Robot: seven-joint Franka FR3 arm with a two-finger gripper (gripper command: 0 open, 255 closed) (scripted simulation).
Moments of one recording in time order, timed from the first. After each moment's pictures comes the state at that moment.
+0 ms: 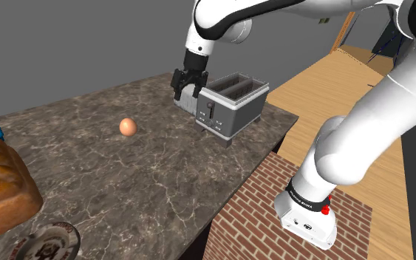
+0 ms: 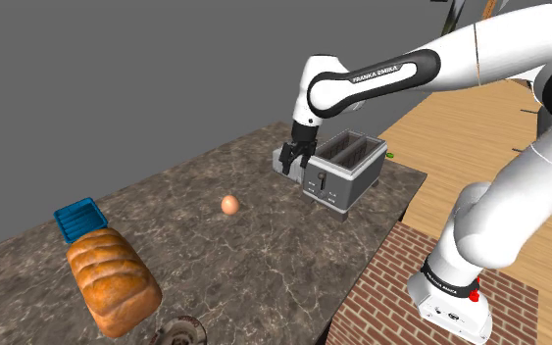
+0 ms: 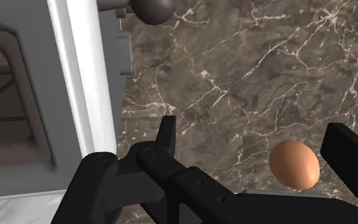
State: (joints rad) arm 0.15 -0.25 0.01 -2.26 0.24 2.10 0.06
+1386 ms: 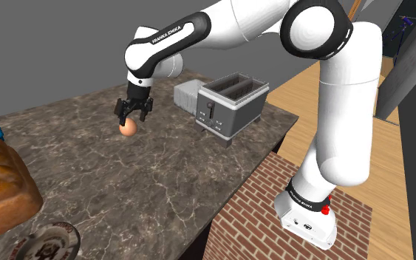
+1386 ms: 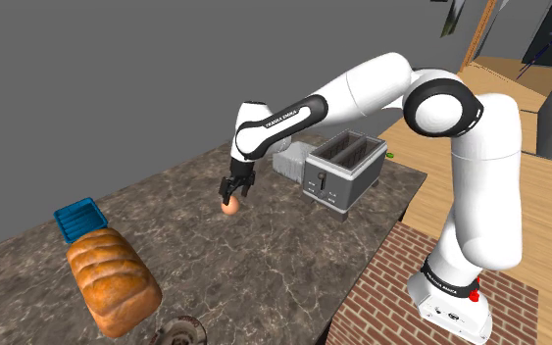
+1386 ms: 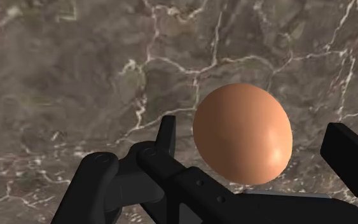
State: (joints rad) arm 0.25 0.38 0.10 -1.81 0.33 2.31 -0.01
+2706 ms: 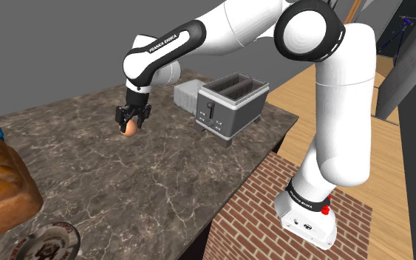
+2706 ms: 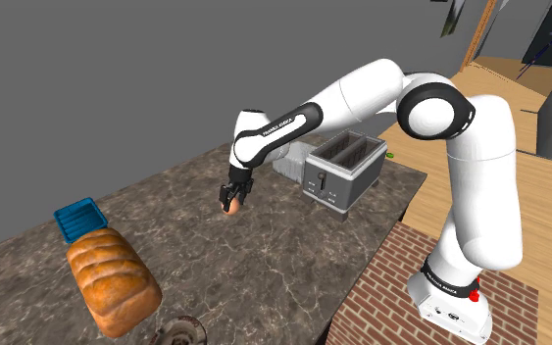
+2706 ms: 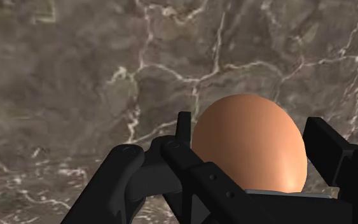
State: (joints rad) arm 0.25 0.42 0.10 -1.81 0.33 2.36 -0.01
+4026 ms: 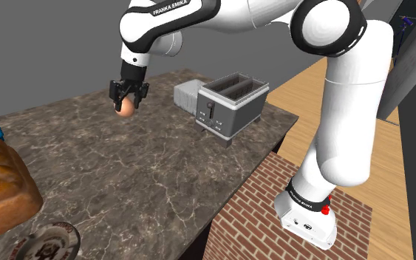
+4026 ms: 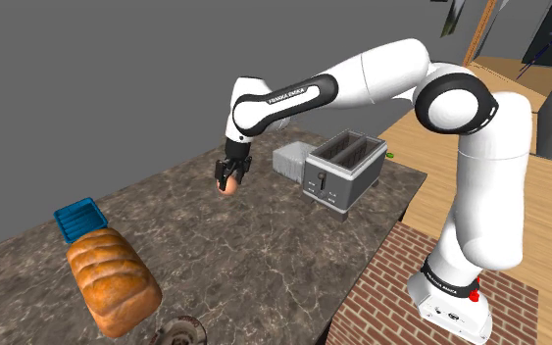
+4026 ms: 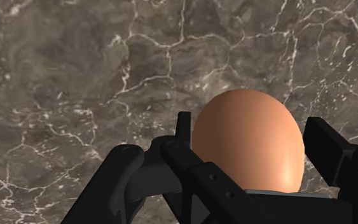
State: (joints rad) arm 0.26 0.32 0.09 -1.71 0.30 2.16 0.05
